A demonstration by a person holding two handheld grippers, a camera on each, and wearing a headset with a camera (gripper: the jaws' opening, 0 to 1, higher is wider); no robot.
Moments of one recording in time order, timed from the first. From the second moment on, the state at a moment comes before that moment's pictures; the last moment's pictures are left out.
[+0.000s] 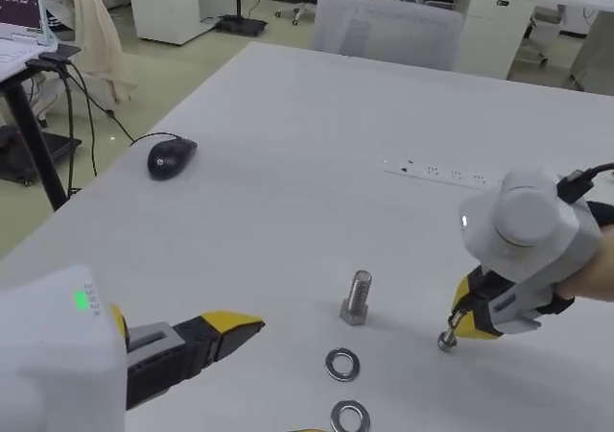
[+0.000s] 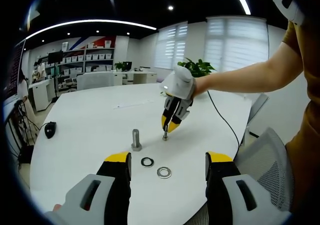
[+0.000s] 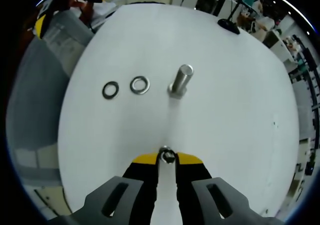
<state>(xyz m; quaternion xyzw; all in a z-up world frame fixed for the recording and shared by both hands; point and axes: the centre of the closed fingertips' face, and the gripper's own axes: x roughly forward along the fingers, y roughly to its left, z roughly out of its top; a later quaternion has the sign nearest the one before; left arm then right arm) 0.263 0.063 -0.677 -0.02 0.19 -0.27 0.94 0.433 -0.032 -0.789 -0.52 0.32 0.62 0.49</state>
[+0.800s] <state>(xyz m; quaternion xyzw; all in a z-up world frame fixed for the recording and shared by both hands) 0.268 0.066 -0.686 -0.02 0.20 -0.27 0.94 0.437 -0.040 -0.808 -0.51 0.32 0.62 0.50</state>
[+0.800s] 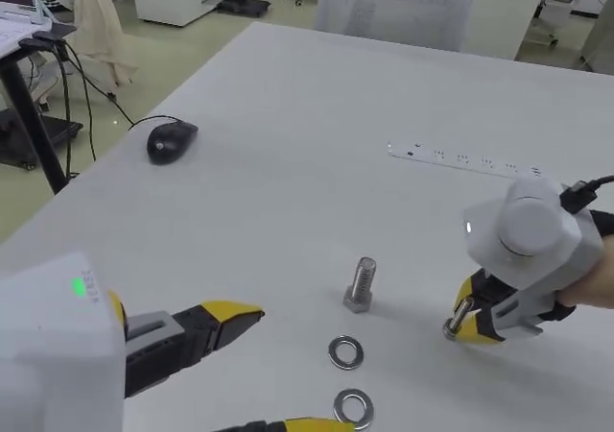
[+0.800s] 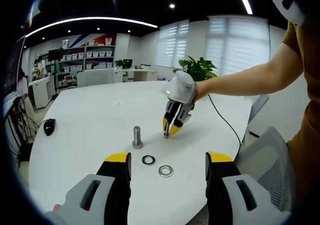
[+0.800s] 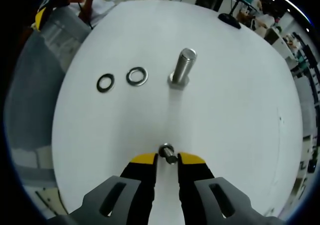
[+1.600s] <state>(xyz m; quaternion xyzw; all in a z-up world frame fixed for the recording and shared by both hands) 0.255 0.054 -0.674 0.00 0.19 -0.29 0.94 0.374 -0.052 -0.819 -0.49 0.34 0.63 0.49</state>
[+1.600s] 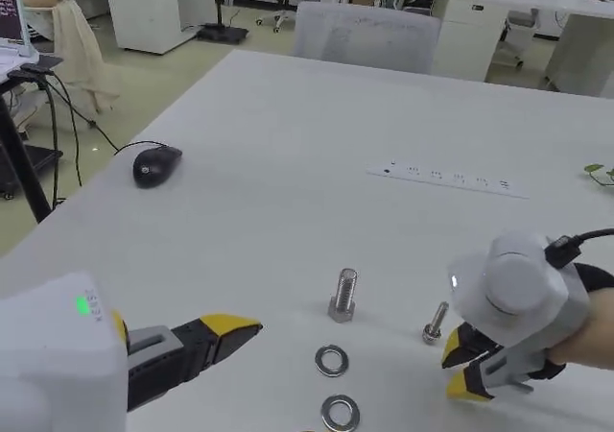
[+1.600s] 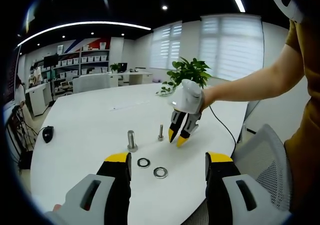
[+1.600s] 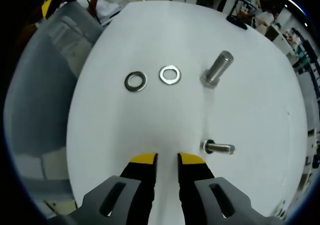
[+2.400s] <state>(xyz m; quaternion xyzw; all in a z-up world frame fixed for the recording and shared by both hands) 0.253 0.057 -0.674 0.00 0.18 -0.28 0.94 0.321 0.001 -0.824 -0.48 0.31 0.69 0.45</state>
